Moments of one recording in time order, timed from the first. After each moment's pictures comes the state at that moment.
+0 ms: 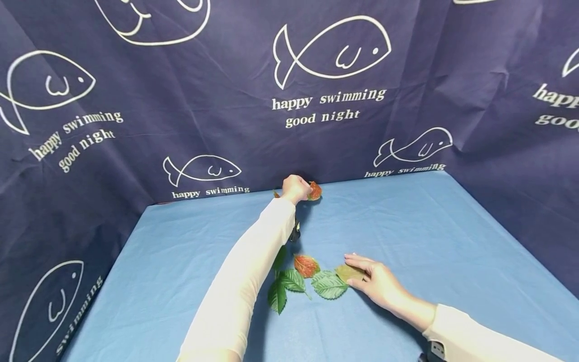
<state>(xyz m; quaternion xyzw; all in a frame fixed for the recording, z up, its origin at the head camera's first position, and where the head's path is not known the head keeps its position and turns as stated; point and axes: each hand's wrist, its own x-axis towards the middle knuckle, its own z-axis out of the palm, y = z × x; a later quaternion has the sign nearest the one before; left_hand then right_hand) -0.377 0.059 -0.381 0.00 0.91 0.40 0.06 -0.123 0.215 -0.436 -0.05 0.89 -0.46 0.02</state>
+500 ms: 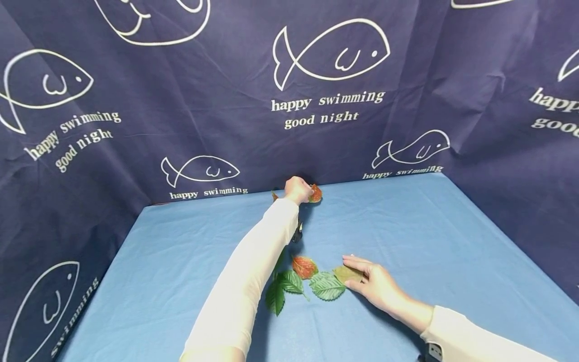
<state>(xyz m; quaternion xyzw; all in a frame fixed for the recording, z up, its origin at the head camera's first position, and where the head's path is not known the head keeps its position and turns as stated) -0.375 0.069 -0.384 0.01 0.92 0.39 0.05 -0.123 0.215 -0.435 -0.04 0.88 -0.48 0.02</state>
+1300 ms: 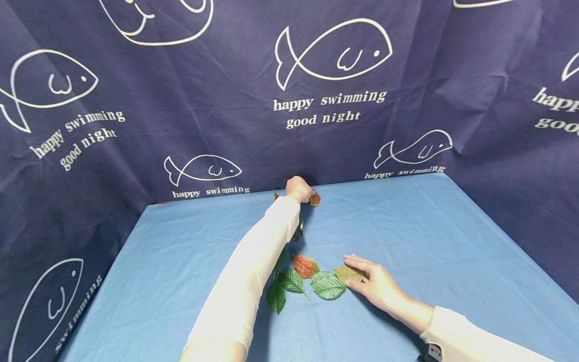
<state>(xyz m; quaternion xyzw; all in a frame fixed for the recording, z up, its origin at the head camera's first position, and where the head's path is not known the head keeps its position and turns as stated) -0.374 0.067 -0.380 -0.01 0.93 0.36 0.08 -0.123 0.212 -0.435 -0.04 0.87 -0.49 0.02</state>
